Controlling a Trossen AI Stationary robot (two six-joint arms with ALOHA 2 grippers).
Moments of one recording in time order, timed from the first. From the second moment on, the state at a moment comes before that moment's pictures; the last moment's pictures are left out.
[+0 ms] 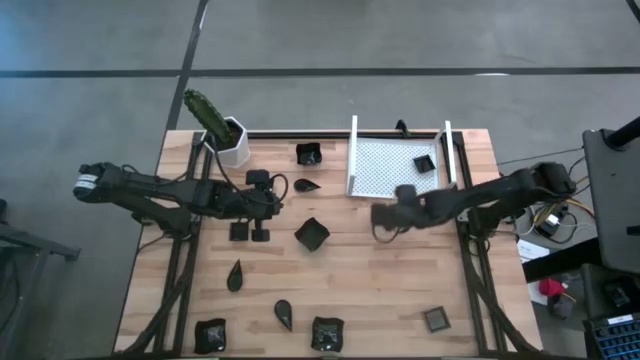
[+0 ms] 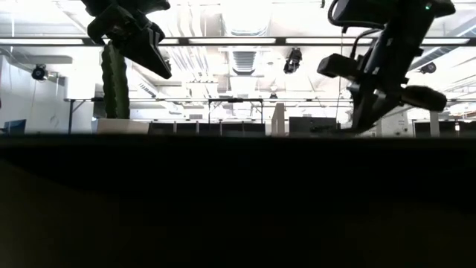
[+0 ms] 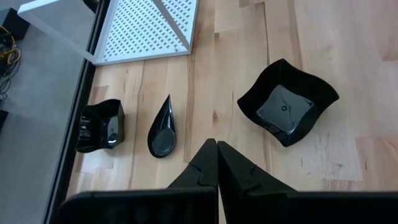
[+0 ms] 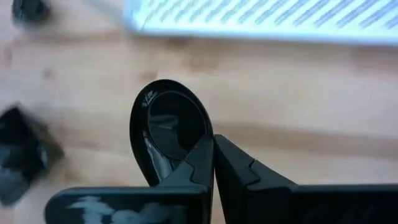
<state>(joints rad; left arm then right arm) -0.11 1.14 0.93 -0.60 -0.38 0.11 0.11 1.33 0.81 -0.74 0.40 1.63</state>
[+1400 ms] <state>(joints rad) -0.11 1.14 0.93 -0.60 -0.38 0.11 -0.65 1.59 0.85 -0.58 0.36 1.07</state>
